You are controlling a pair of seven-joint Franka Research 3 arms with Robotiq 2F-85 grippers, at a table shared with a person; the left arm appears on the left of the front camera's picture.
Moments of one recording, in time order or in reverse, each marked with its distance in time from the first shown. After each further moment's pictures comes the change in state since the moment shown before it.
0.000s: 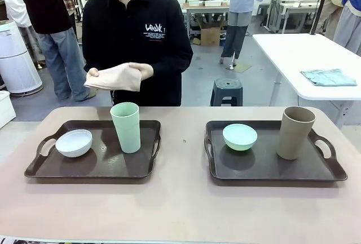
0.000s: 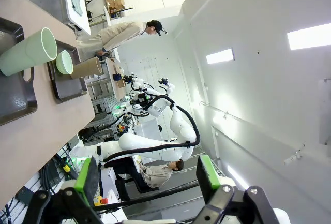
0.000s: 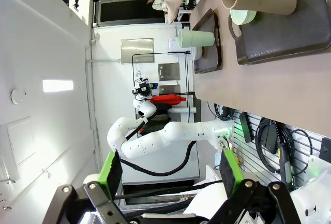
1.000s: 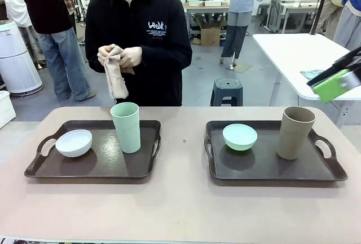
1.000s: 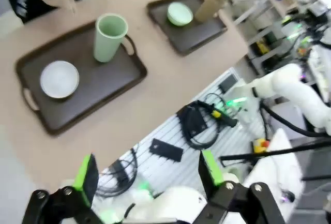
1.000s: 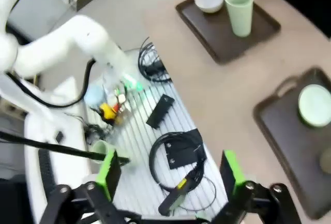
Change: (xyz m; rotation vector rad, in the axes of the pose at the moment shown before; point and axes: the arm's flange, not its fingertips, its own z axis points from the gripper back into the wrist) left arm -0.049 -0.222 -0.137 0.887 0.316 -0.587; right arm -0.099 0.208 -0.294 -0.454 0.456 1.100
